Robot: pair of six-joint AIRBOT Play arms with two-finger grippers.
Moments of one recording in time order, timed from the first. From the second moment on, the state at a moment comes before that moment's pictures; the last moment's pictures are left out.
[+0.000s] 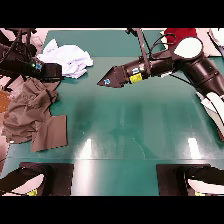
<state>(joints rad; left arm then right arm) -0.20 -1.11 1.49 1.29 -1.37 -1.65 0.48 -1.39 1.57 -0.46 1.25 1.27</state>
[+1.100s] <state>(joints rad) -0.20 -1.11 1.49 1.29 -1.26 -1.65 0.48 -1.39 1.57 -0.46 1.20 1.27</state>
